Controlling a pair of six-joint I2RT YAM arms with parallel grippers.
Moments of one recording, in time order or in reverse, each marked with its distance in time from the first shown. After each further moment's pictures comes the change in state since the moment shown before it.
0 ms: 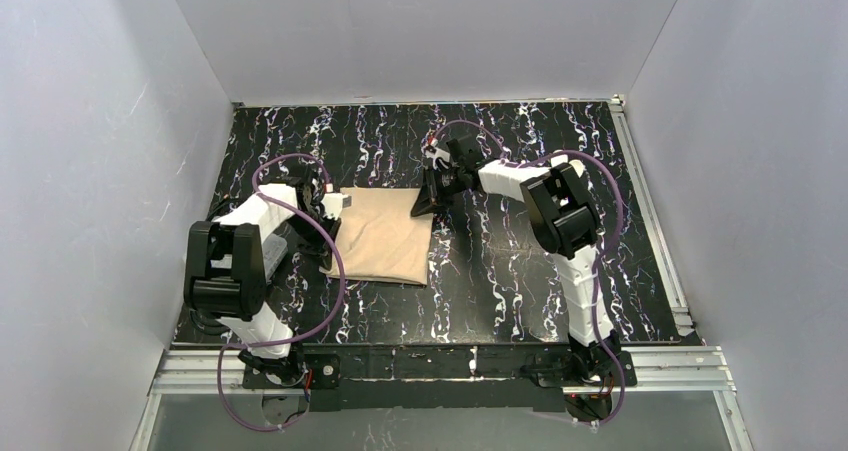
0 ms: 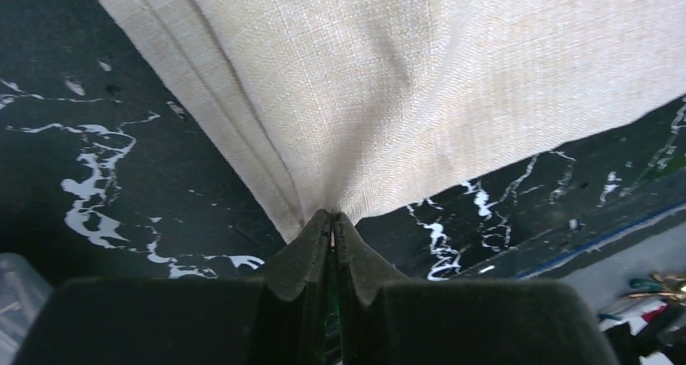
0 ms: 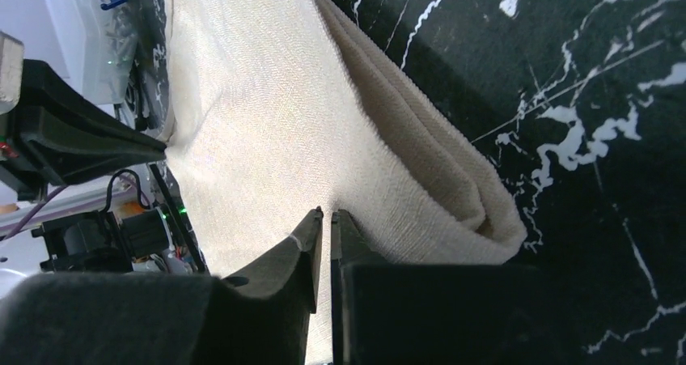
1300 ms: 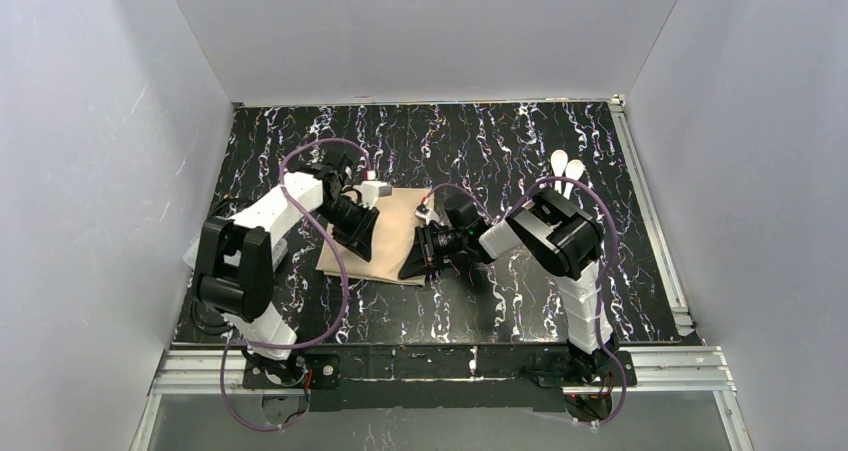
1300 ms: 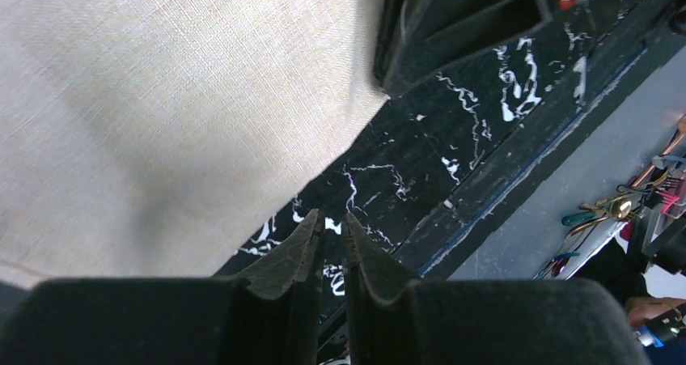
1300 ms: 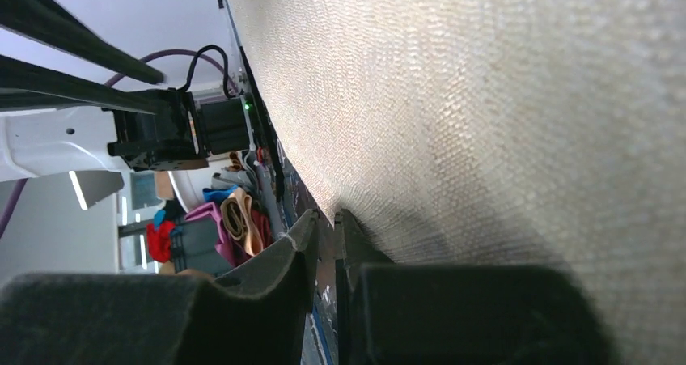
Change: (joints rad) left arm -0.196 -0.005 0.164 -0.074 0.235 0.000; right arm 0.201 -0.162 -0.657 0.814 -0.181 0.460
